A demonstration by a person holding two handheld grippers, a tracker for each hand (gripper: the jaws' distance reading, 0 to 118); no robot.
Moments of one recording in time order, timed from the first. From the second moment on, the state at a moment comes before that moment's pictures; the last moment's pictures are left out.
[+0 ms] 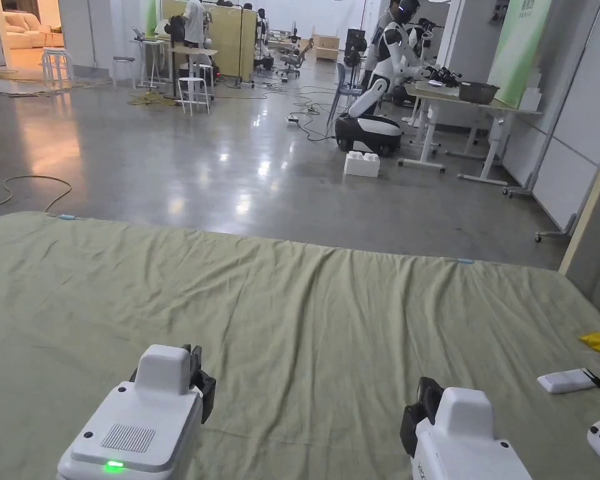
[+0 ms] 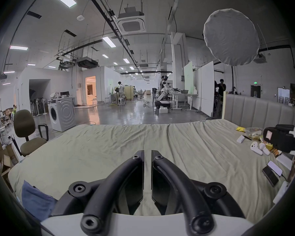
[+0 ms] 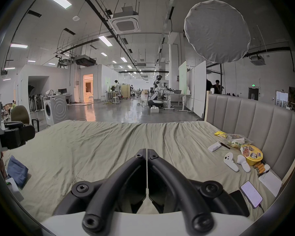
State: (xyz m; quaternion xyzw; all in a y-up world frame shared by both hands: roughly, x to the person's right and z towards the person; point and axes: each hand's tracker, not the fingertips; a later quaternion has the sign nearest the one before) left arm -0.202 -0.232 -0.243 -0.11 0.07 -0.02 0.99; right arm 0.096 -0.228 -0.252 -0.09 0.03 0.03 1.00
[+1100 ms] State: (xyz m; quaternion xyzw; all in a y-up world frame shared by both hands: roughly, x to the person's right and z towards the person) left arm -0.213 -0.234 -0.235 -0.12 0.10 -0.02 0.99; right arm 0.096 -0.231 -0.254 -0.08 0.04 0.05 0.99
